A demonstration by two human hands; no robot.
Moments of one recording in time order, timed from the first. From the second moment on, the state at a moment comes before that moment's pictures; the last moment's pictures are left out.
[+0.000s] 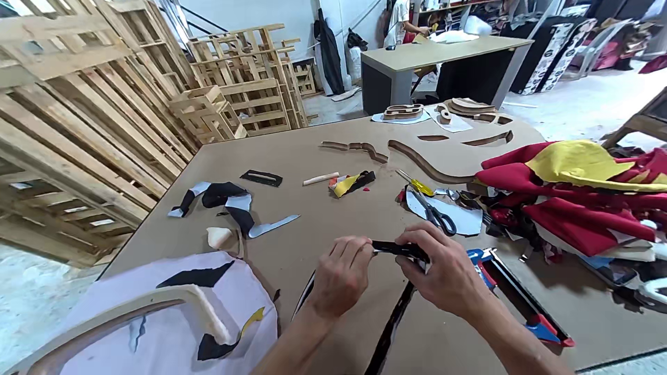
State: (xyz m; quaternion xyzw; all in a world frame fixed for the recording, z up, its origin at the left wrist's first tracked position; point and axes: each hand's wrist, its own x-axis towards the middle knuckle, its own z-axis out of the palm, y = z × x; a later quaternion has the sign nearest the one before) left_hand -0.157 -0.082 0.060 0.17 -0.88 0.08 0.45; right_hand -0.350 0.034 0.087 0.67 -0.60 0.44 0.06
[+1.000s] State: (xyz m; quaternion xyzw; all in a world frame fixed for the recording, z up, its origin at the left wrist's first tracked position) left_hand -0.189 -0.012 -0.077 0.42 -0.58 -0.64 0.28; right_hand -0.365 0.020 -0.016 0.56 -0.71 0.27 -0.33
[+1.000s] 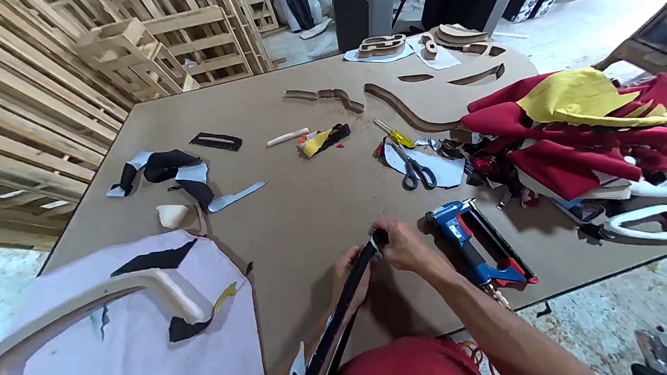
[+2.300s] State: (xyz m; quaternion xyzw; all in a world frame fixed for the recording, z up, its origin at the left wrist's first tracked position) left_hand -0.185 0.011 -0.091 0.50 -0.50 -0.61 0.37; right_hand -0.351 0.013 -0.049 0.45 -0.67 0.39 -0.44
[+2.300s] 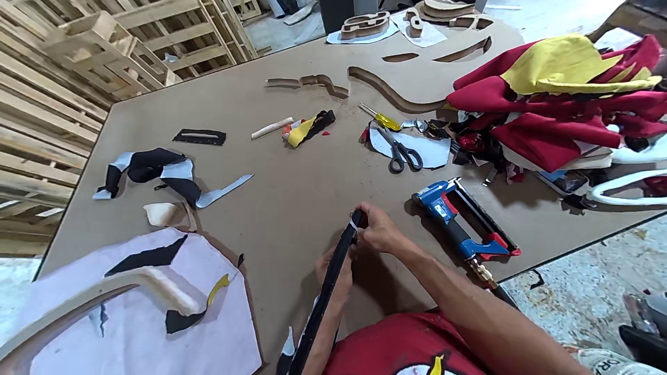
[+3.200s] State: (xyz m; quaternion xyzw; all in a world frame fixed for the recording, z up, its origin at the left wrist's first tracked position) left_hand -0.177 -0.145 -0.097 0.53 -0.82 -0.12 0.18; right_hand -0.346 -0.001 -0.091 0.61 -0.72 0.23 -0.21
